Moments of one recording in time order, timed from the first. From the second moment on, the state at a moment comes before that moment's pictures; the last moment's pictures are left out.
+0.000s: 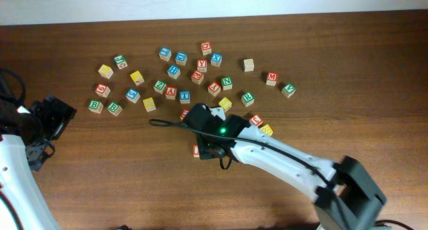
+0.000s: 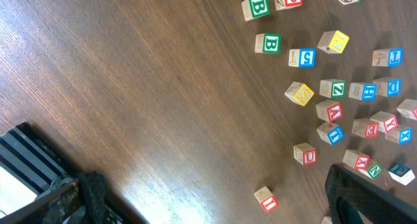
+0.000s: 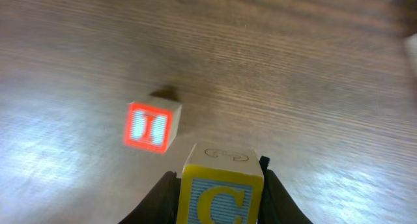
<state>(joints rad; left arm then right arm) 0.47 1.42 1.71 -1.57 0.07 -0.56 0.85 1.78 1.27 -0.82 0.09 0.70</state>
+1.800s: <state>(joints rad) 0.47 1.42 1.71 -1.57 0.07 -0.56 0.86 1.87 1.13 -0.52 0.02 0.71</state>
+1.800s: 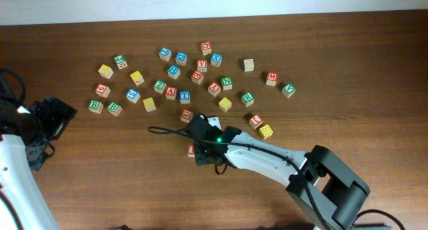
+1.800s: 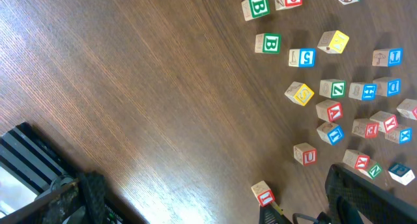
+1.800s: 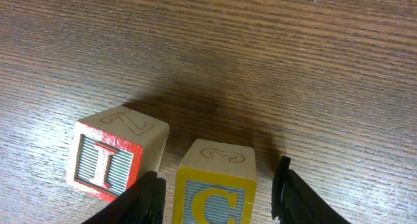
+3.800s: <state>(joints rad) 0.47 1.42 1.71 -1.57 0.07 -0.56 0.49 1.86 1.51 -0.99 -0.17 0.43</state>
